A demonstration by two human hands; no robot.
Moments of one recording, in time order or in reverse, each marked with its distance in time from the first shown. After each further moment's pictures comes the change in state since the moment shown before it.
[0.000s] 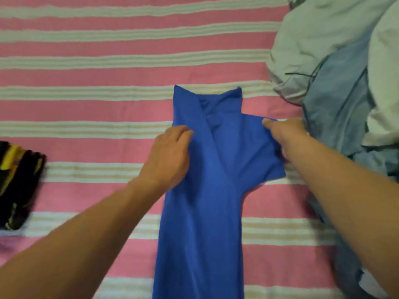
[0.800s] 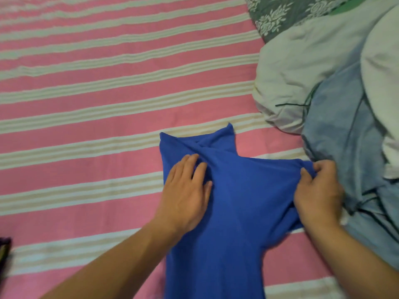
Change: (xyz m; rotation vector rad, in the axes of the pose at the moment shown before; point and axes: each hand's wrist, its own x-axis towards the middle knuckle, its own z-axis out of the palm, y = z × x) left_hand 0.059 0.003 0.047 0.035 0.005 0.092; right_hand -0.046 0.038 -0.012 -0.117 0.524 -0.235
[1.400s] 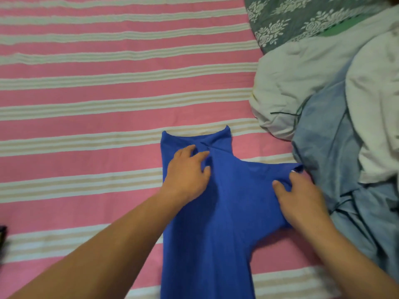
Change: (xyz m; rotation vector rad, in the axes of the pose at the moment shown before) left_hand 0.037 0.011 -0.039 -0.355 -0.307 -0.352; right_hand -0.029 -0.040 -0.038 -0.283 -0.374 -0.176
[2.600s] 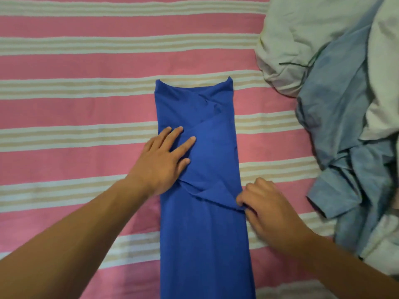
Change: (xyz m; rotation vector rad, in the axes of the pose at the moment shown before) left_hand -0.053 -0.093 0.031 0.402 -0.097 0.305; right_hand -0.083 0.051 0.044 -0.203 -0.378 -0.865
